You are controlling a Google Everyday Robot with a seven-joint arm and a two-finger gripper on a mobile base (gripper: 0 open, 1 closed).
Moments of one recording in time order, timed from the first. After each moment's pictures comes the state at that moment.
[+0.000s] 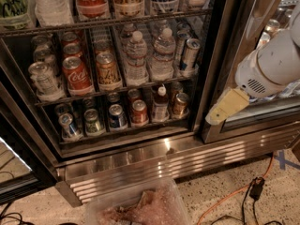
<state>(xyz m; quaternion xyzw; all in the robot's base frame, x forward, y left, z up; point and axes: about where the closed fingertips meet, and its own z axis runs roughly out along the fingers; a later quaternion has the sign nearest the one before) 0.509 -0.194 0.893 -0.46 0.85 -0.02 0.27</state>
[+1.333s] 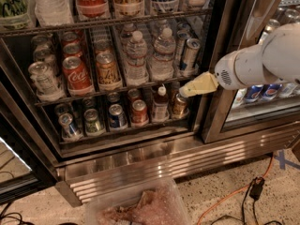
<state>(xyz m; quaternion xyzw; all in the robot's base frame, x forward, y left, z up) 0.595 -0.164 0.878 -0.30 0.86 0.05 0.41</state>
